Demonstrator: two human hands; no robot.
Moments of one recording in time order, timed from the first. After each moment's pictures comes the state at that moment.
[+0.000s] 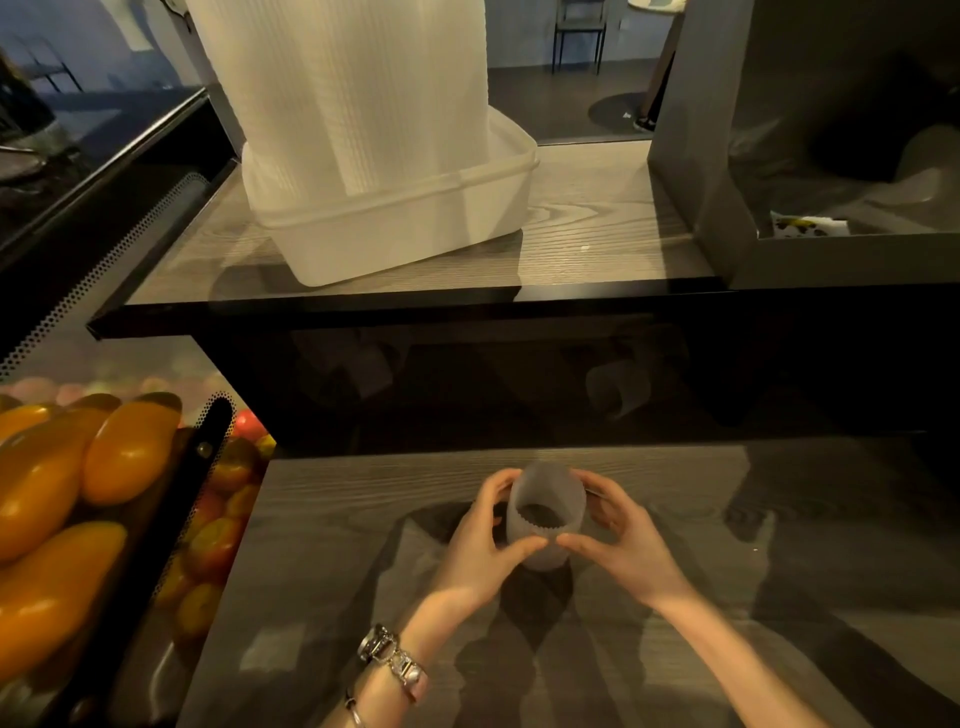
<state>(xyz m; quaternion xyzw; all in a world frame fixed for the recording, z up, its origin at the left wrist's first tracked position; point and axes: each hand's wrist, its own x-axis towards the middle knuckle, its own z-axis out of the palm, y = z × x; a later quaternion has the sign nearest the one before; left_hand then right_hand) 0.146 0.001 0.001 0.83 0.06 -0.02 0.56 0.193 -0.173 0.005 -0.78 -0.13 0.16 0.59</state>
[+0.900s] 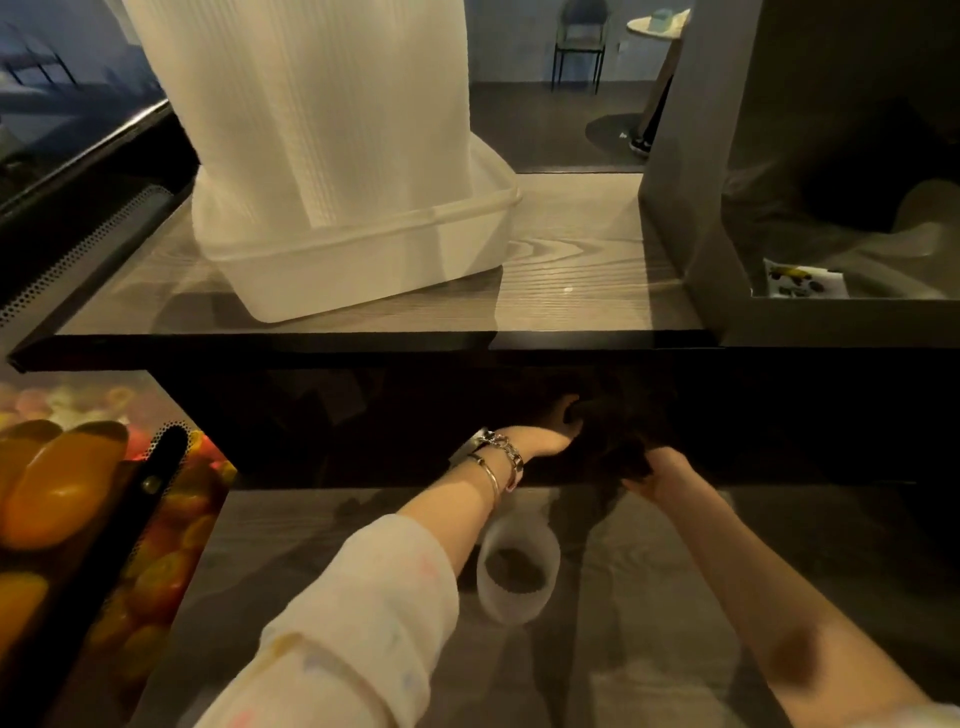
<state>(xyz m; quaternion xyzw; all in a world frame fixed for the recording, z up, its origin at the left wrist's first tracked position) 0.345 -0.045 0.031 0.90 0.03 -0.19 0.39 0.373 -0.197 -0.023 -0.57 0.36 0.18 0.72</state>
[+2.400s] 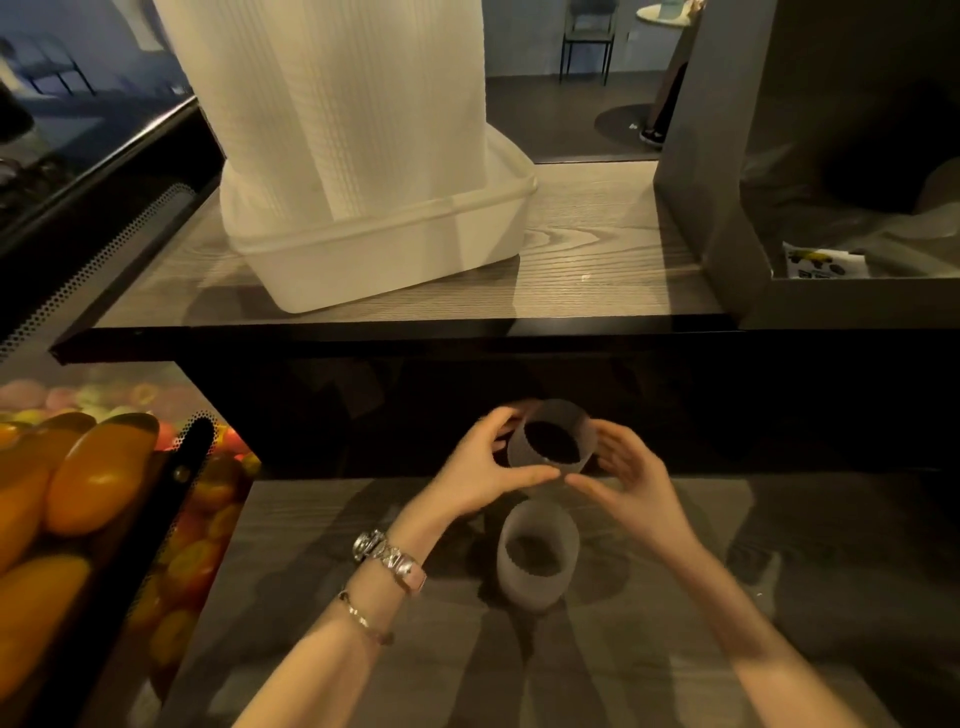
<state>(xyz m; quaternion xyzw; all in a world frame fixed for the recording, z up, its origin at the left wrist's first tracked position) 0.242 0.023 0.050 0.82 0.03 -0.06 0.56 0.264 -0.167 0.031 -0.80 -0.16 0.06 0.58</state>
